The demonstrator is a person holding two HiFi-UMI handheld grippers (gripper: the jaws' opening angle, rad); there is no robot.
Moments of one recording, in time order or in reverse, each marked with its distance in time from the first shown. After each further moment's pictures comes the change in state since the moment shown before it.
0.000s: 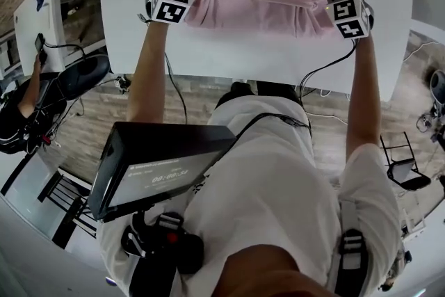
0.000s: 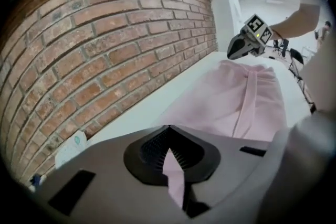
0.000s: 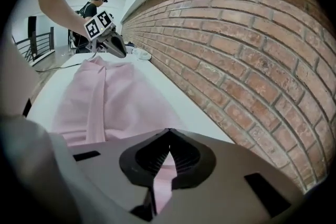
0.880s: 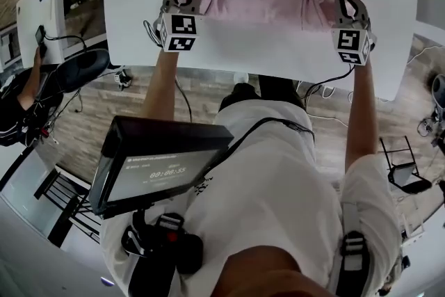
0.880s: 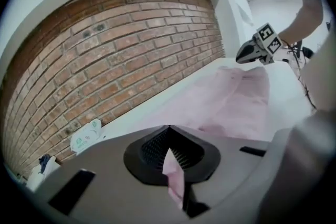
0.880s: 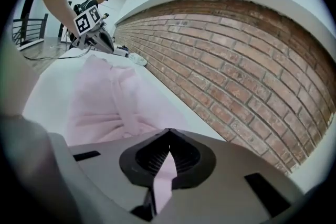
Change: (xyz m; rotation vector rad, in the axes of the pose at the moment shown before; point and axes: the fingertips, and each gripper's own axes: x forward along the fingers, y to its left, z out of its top) left arm -0.067 -0.045 -0.035 -0.066 -0.086 0.171; right arm -0.054 0.034 -0.032 -0.010 -0.088 -0.215
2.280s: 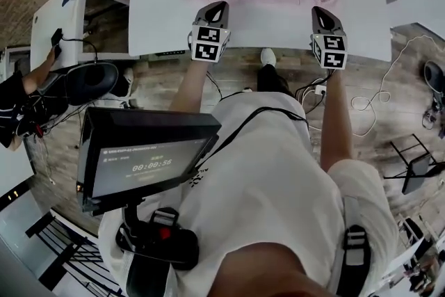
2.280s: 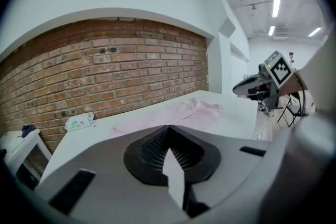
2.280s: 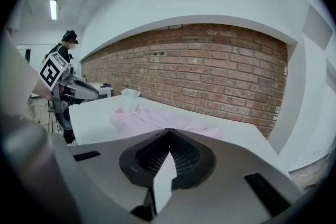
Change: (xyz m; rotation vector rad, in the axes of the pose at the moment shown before) left arm -0.151 -0.088 0.005 -0.208 -0.238 -0.137; right arm -0.167 0.113 0.059 0.468 -0.093 -0.130
